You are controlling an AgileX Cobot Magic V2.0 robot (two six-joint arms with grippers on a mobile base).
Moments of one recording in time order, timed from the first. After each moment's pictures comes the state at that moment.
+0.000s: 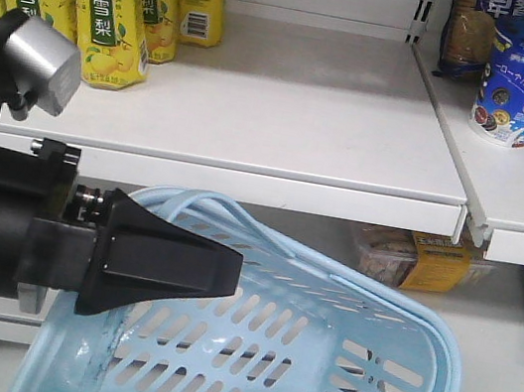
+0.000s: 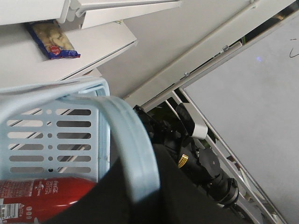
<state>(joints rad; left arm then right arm) -0.53 1.06 -0.94 -1.31 0.87 0.51 0.19 0.10 0.01 -1.77 -0.31 2.00</state>
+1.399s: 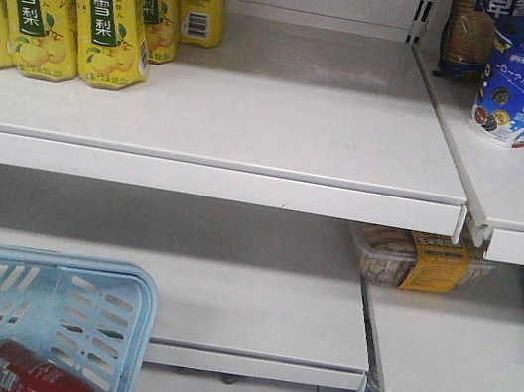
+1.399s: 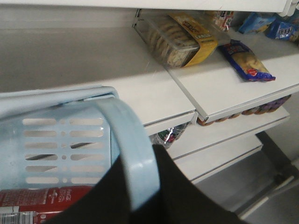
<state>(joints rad) -0.53 0.49 -0.46 -0.25 0.52 -0.16 0.19 0.10 0.01 -1.77 -0.31 2.00</state>
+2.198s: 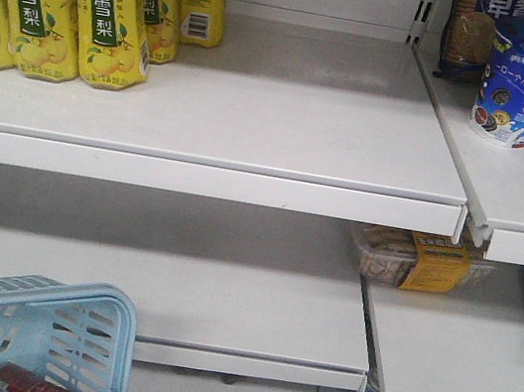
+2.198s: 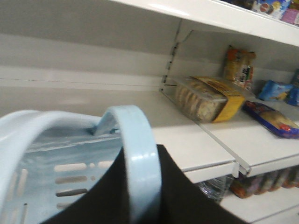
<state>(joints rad) -0.42 -0.02 0.02 -0.16 0.23 -0.18 0.19 0.10 0.01 -1.77 -0.31 2.00</state>
